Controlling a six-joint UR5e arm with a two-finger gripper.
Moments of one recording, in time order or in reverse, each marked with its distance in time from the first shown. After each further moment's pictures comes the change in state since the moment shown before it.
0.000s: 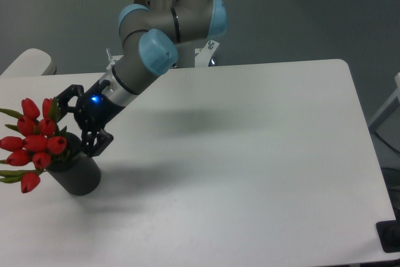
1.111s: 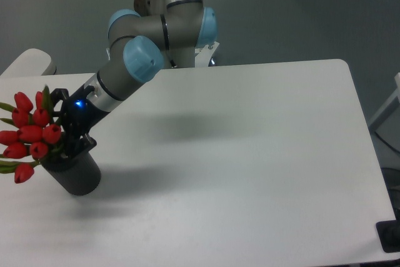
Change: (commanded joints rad) arm -0.035 -0.026 0.035 0.003 0.000 -0.015
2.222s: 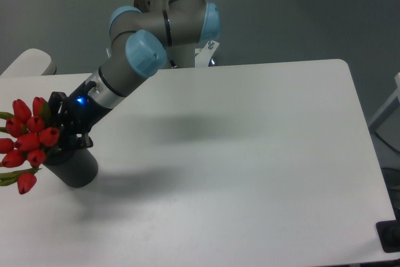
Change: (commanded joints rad) arm 0.031 0.047 0.025 -0.002 -0.026 -0.058
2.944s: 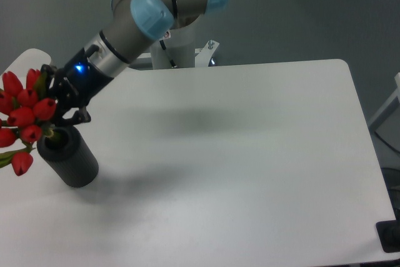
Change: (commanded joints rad) arm 0.034 0.112 0.080 0.000 -0.066 -0.207
